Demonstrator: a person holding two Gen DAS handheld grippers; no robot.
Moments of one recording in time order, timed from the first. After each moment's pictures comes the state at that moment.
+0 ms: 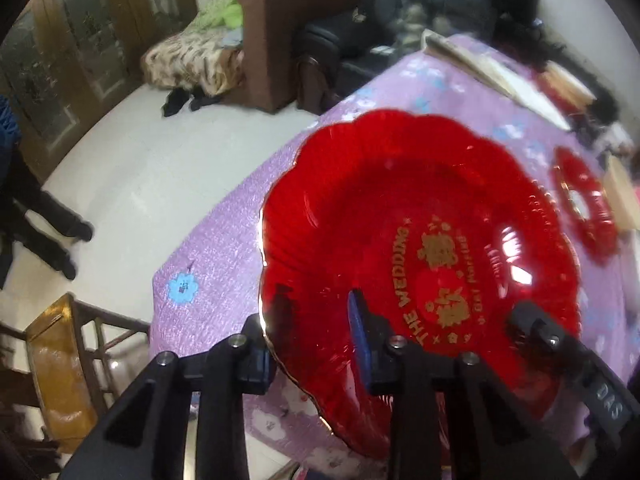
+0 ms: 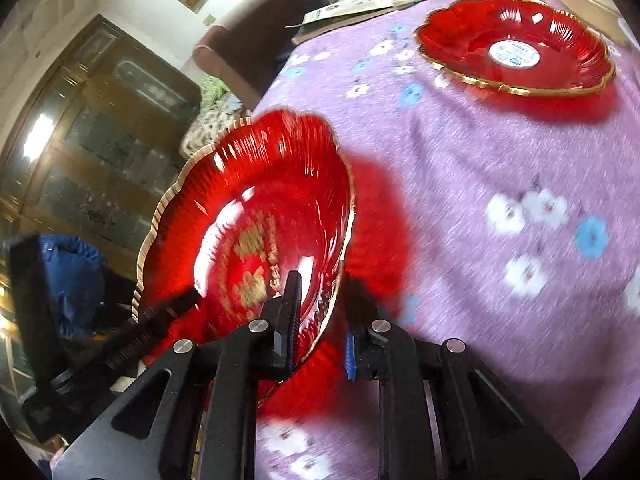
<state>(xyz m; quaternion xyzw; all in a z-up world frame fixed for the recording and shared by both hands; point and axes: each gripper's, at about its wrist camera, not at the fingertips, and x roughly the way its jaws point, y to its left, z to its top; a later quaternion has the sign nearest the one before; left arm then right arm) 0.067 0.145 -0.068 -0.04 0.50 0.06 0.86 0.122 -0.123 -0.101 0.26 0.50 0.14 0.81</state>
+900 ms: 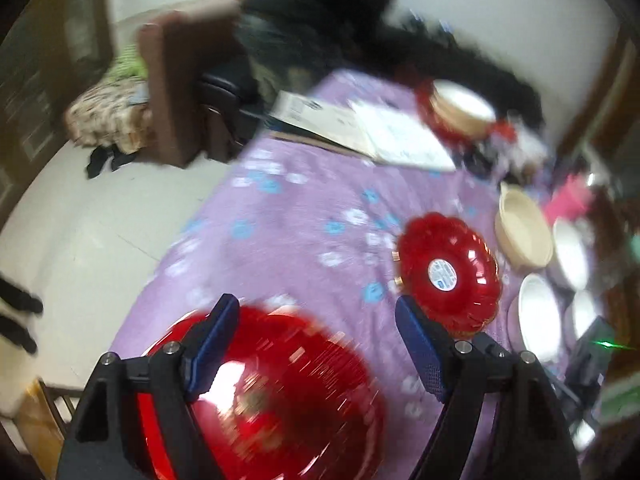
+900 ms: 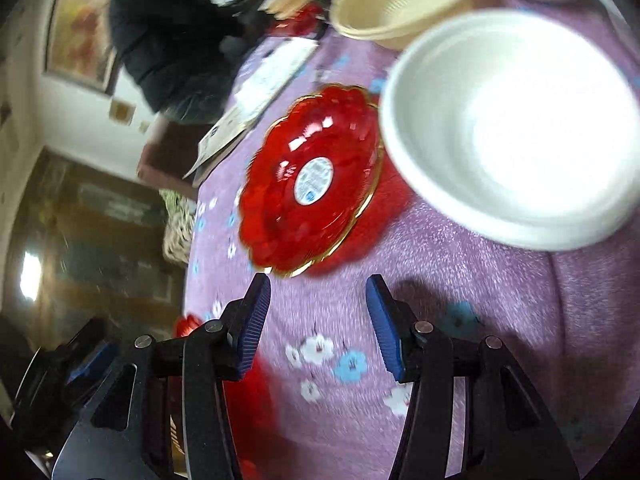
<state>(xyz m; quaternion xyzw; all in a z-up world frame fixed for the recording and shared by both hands) 0.174 0.003 0.010 -0.01 0.49 -0.09 0.87 0.138 -0.305 -0.091 0.44 0.44 -0.01 0.78</state>
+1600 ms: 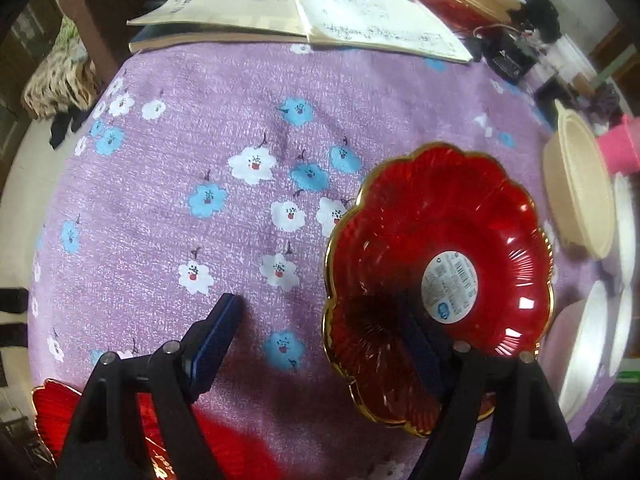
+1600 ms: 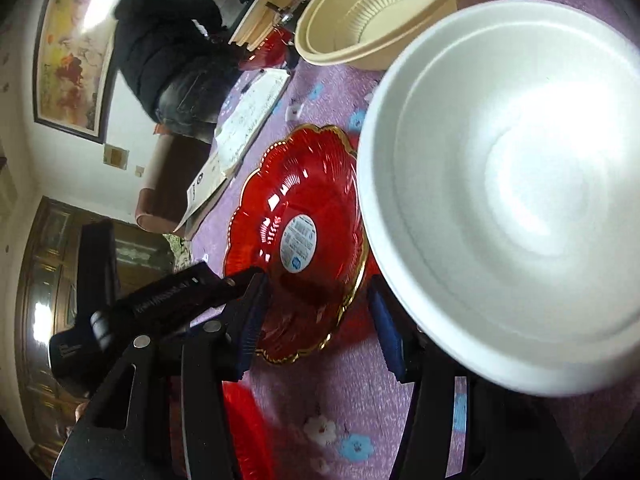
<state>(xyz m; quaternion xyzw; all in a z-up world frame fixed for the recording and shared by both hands) 0.252 -0.088 -0.099 0.03 0.62 -0.10 0.78 0.157 -0.317 -0.107 0.47 0.39 -0.04 0.79</state>
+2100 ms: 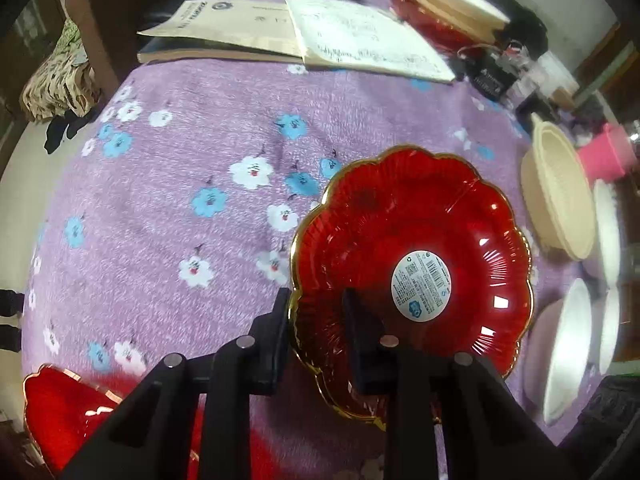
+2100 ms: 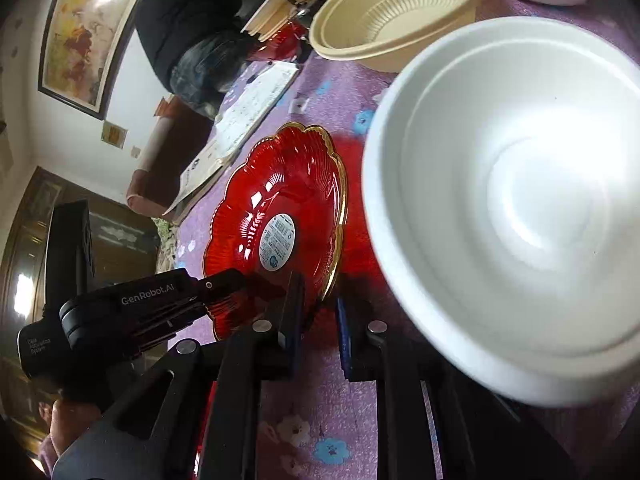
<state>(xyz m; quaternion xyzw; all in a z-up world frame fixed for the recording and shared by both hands) 0.231 -0.080 -0.082 0.00 0.60 -0.11 0.79 0.154 -0.308 -0.105 0.42 0.40 -0.03 0.81</state>
